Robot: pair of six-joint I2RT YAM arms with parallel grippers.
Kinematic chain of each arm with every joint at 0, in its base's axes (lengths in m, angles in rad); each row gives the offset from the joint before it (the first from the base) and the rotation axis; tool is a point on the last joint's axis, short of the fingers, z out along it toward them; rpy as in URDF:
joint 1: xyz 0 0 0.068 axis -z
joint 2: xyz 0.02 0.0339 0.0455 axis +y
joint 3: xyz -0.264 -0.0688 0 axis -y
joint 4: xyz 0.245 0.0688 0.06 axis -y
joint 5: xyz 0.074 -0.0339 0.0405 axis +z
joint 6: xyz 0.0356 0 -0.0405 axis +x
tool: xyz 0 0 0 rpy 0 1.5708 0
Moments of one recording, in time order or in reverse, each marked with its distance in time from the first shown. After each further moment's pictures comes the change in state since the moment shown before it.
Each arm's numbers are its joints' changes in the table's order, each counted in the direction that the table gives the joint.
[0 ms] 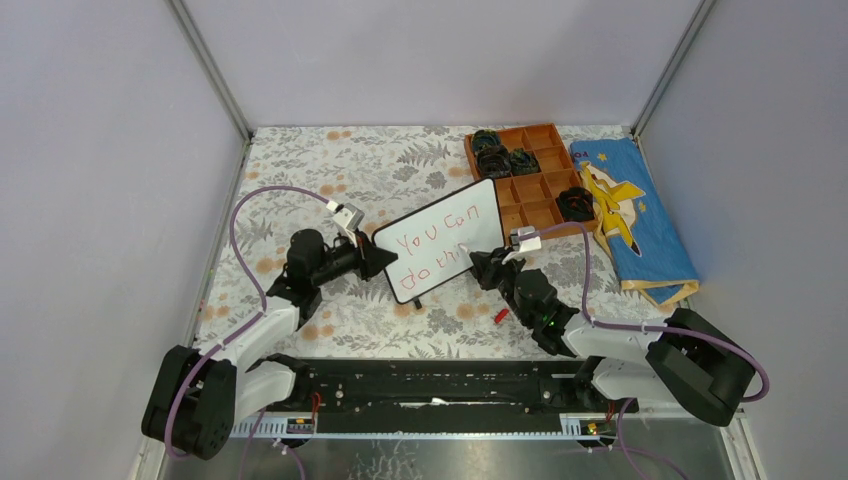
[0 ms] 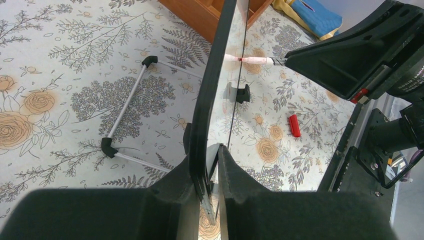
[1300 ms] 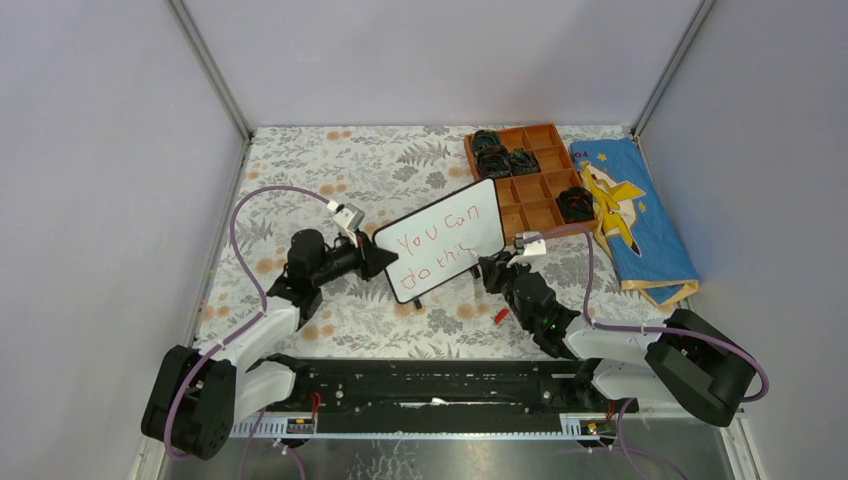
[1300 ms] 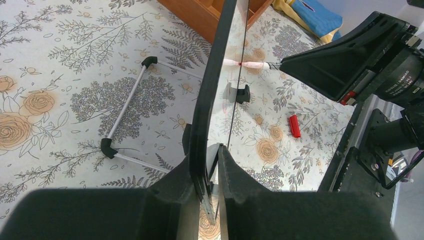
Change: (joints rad) left arm 0.006 0.000 0.000 0.001 0.007 0.000; right arm 0.000 -0.003 -0.031 -0.049 -0.087 0.038
